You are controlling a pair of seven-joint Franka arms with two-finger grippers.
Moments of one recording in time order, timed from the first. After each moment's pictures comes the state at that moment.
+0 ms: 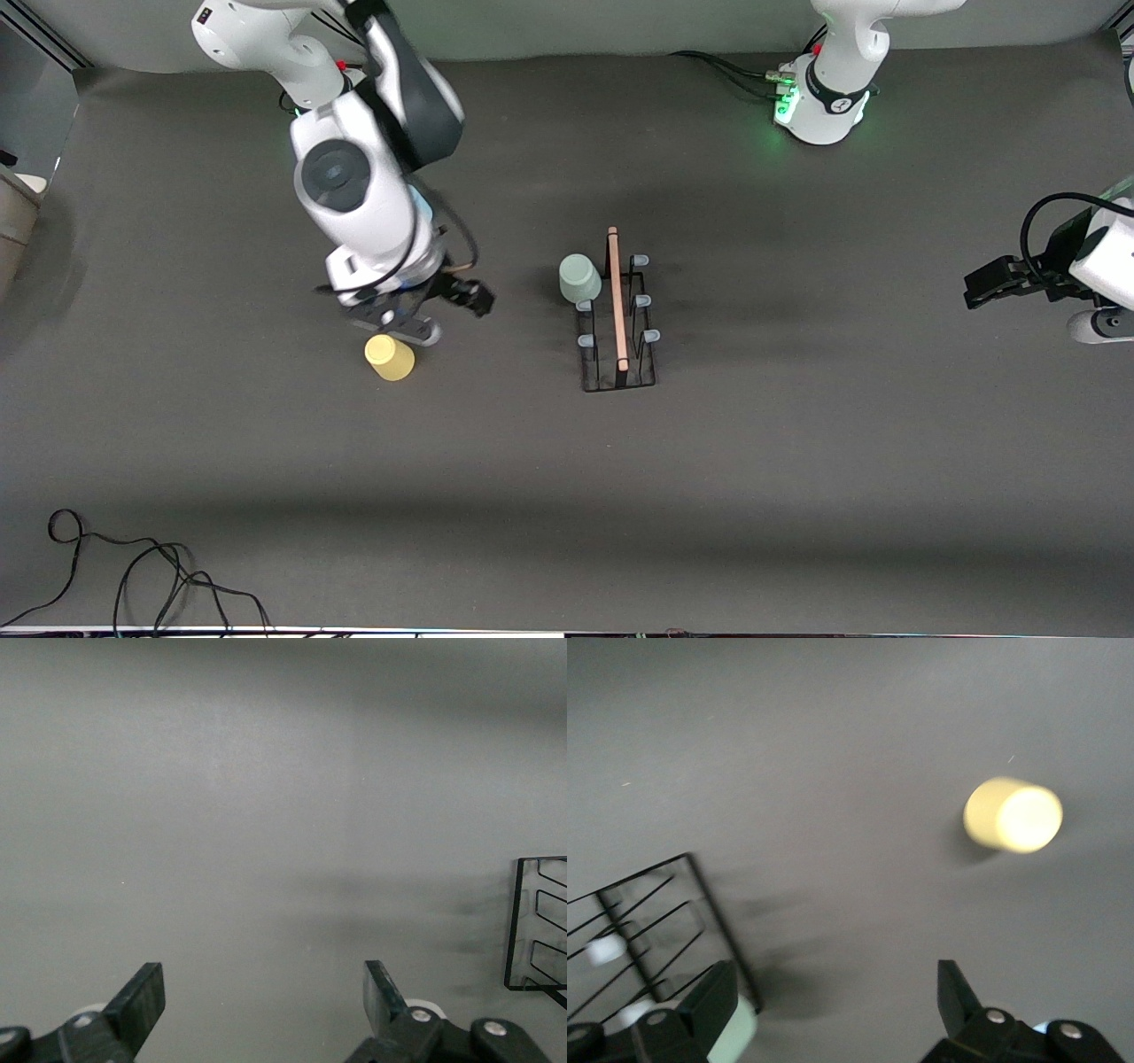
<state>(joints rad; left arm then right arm) -0.02 0.11 -0.01 -1.55 0.02 1.64 -0.11 0.95 0.31 -0.53 -1.73 0.21 1.98 0.66</state>
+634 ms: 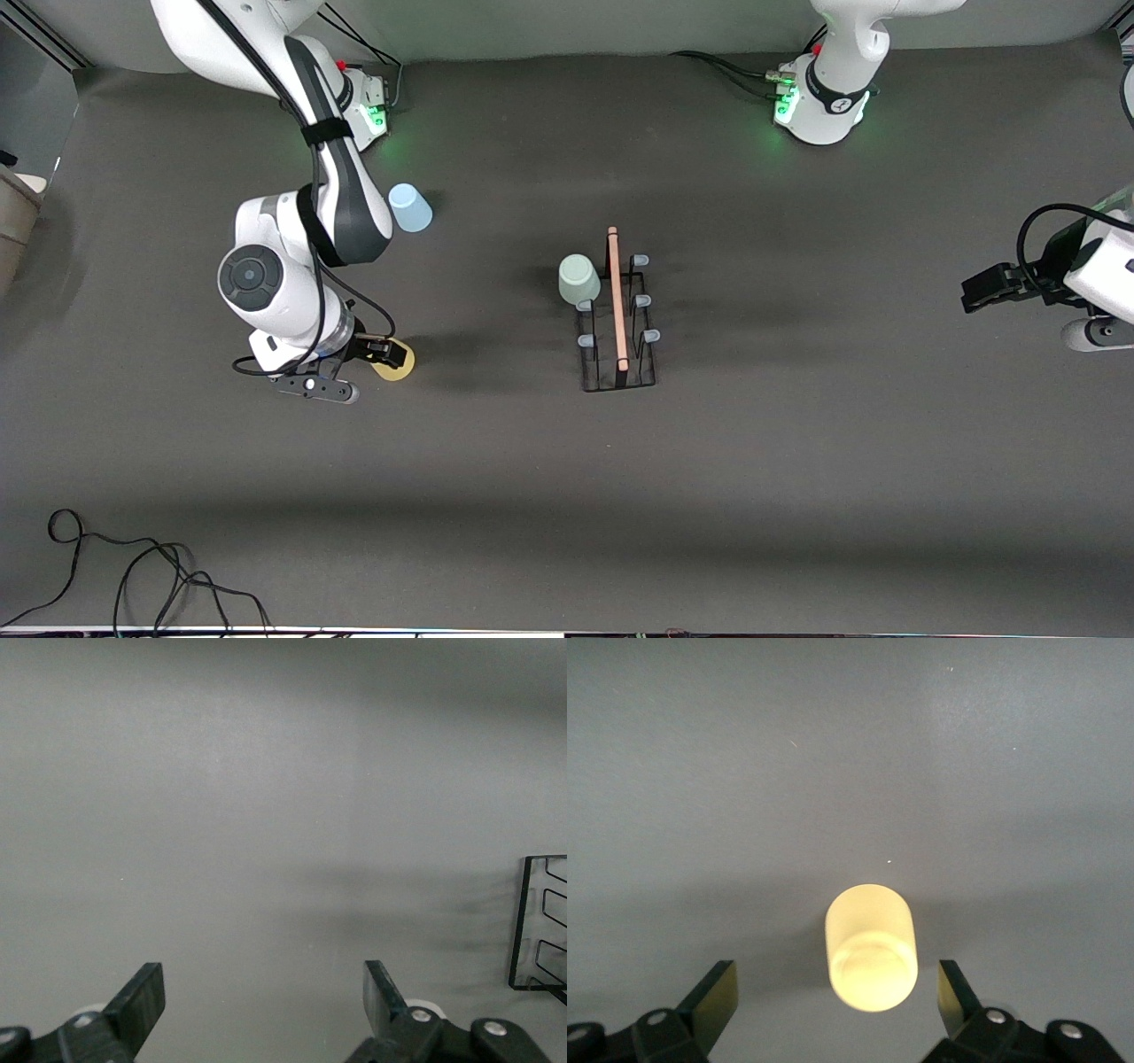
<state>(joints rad) -0.02 0.12 0.00 -1.55 0.02 1.64 -0.11 0.81 0.39 -0.55 -1.94 0.22 2.24 0.33</state>
